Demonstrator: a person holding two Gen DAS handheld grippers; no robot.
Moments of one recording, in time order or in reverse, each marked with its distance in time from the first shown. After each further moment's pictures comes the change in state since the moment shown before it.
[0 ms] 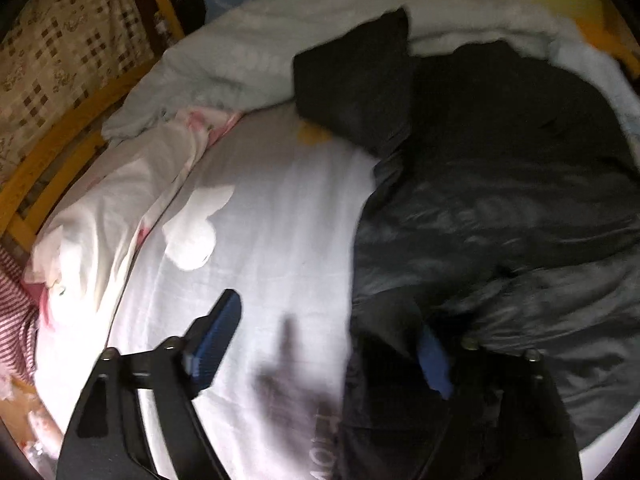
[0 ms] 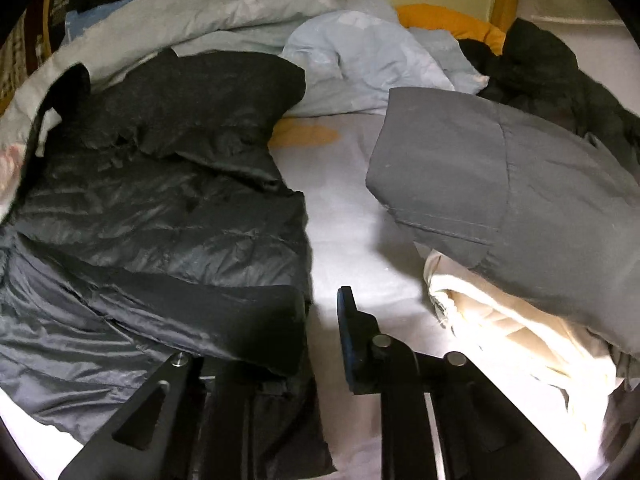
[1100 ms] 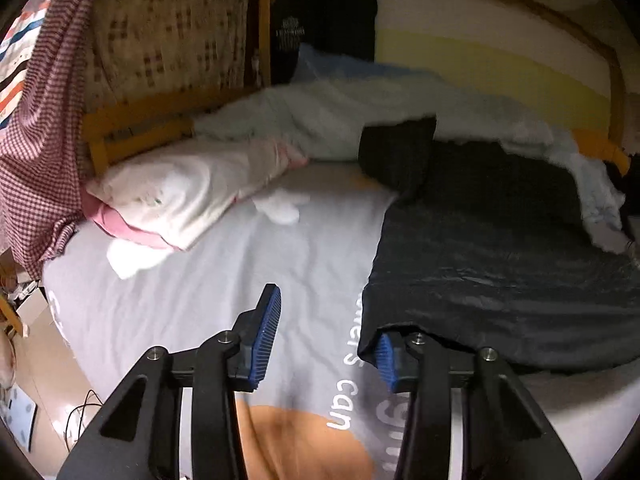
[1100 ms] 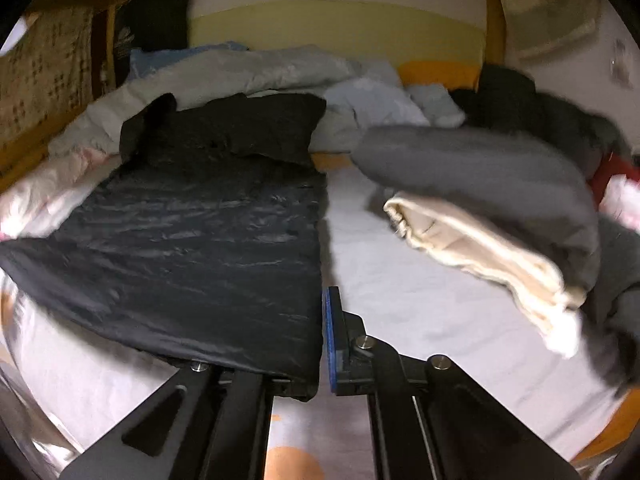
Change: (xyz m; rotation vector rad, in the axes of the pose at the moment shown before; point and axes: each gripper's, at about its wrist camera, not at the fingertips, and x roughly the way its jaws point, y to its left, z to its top) left arm -0.164 0.058 -0.151 -0.303 -0.310 0.012; right arm -0.160 -0.030 -0.140 -0.062 -0.221 0.061
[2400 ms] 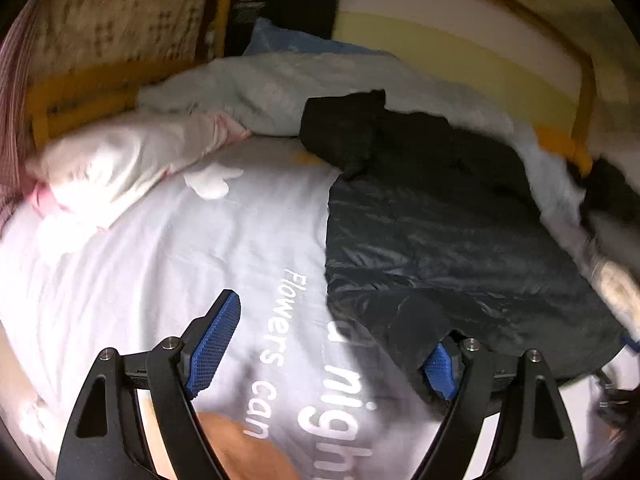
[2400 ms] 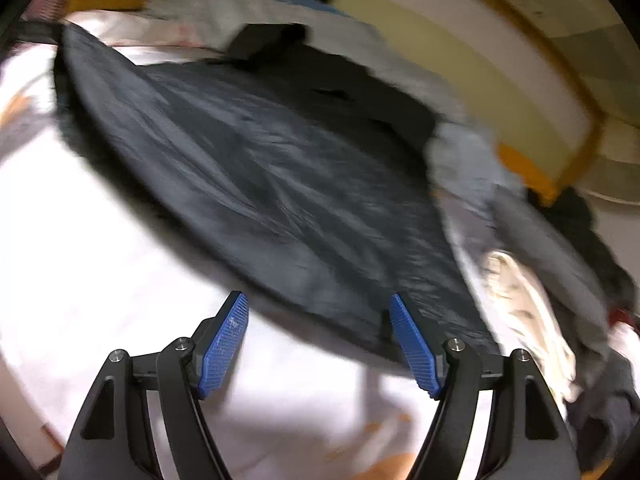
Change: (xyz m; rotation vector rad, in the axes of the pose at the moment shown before) left arm 0.053 -0.023 -0.002 -0.044 0.105 -0.203; right arm 0.051 0.144 -0.065 -0.469 -0.084 -0.156
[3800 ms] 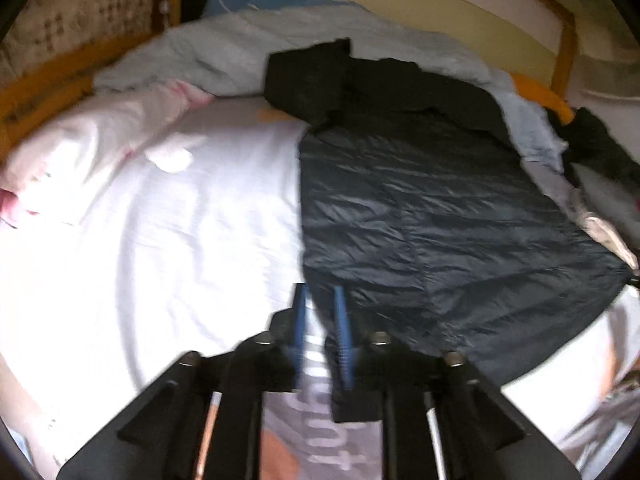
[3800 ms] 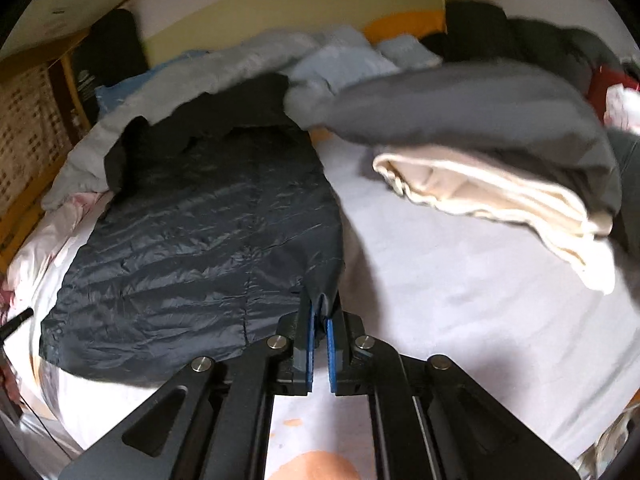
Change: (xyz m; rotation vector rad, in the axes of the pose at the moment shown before) left arm 0.014 -0.019 -0.004 0.129 0.195 -0.093; right arm 0.033 -0.180 -0.027 0.727 0.182 0.266
